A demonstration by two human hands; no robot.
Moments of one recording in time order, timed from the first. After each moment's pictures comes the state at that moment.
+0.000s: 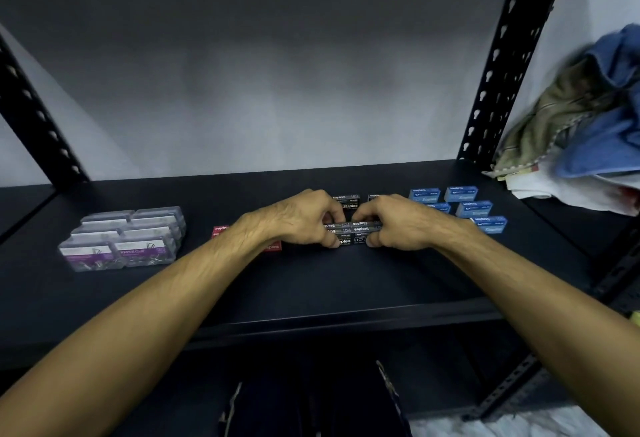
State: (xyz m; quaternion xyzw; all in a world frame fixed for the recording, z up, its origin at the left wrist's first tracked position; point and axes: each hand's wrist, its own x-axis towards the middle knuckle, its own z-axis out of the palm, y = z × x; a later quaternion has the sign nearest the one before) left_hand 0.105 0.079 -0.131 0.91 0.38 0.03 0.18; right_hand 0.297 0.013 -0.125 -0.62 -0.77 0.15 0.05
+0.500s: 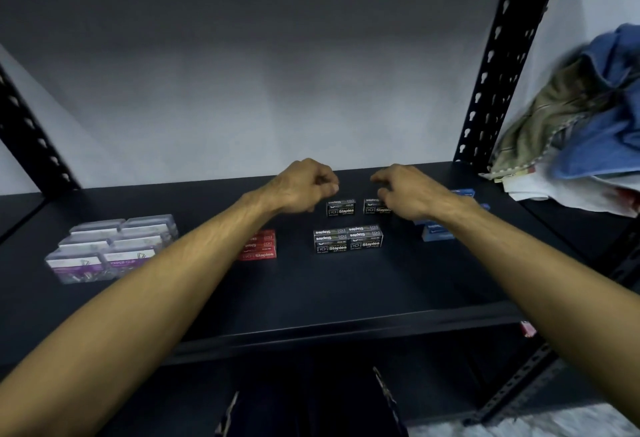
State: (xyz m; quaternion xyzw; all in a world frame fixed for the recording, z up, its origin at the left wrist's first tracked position) left_hand 0.117 0.115 -0.113 0.86 0.42 0.16 0.23; right_hand 0.325 0.045 -0.112 -0.70 -0.70 0.09 0.13
